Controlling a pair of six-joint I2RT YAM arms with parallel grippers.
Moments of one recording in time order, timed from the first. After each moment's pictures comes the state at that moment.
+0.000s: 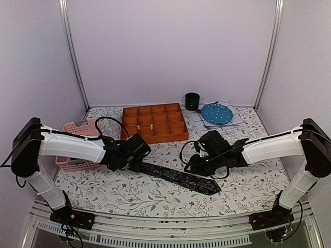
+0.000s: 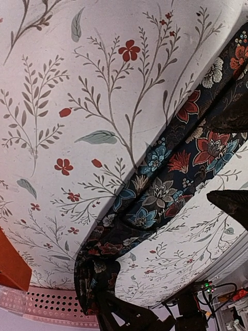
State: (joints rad) left arm -0.96 1.63 0.93 -0.45 -0.56 -0.59; right arm 0.92 1.62 0.86 -0.11 -0.14 0.90
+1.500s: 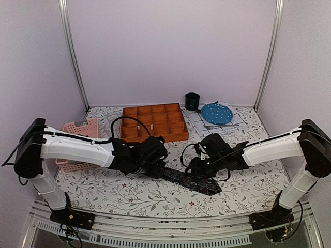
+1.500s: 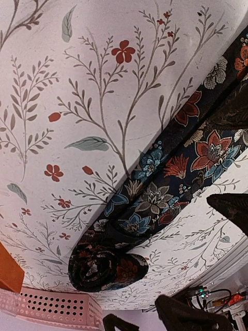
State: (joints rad) left arm -1.13 1.71 1.07 -0.41 -0.46 -0.51; right arm 0.91 1.62 0.81 -0.06 -0.15 0.88
